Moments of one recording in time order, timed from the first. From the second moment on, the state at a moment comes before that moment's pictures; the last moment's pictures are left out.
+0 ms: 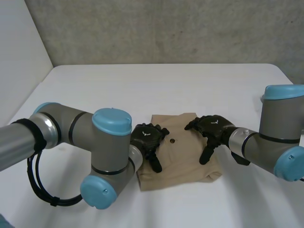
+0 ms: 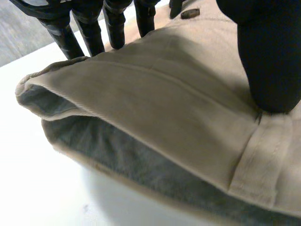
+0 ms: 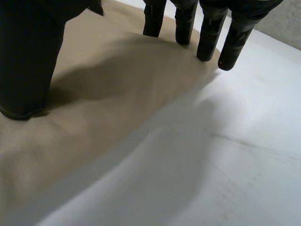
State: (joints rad) left arm 3.99 -2.36 -1.21 3.11 -1.60 3.29; right arm 1.88 -0.91 1.36 0.13 1.20 2.76; left_hand 0.18 0.20 0.21 0.20 0.05; right_hand 0.18 0.22 0.21 0.23 0.07
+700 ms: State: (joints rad) left arm 4.05 -1.87 -1.18 2.98 -1.25 3.30; right arm 1.72 -1.41 1.82 -0.01 1.30 3.08; left_hand 0.16 0.19 0.20 0.20 0.05; right_hand 0.15 0.22 0.21 0.23 0.07
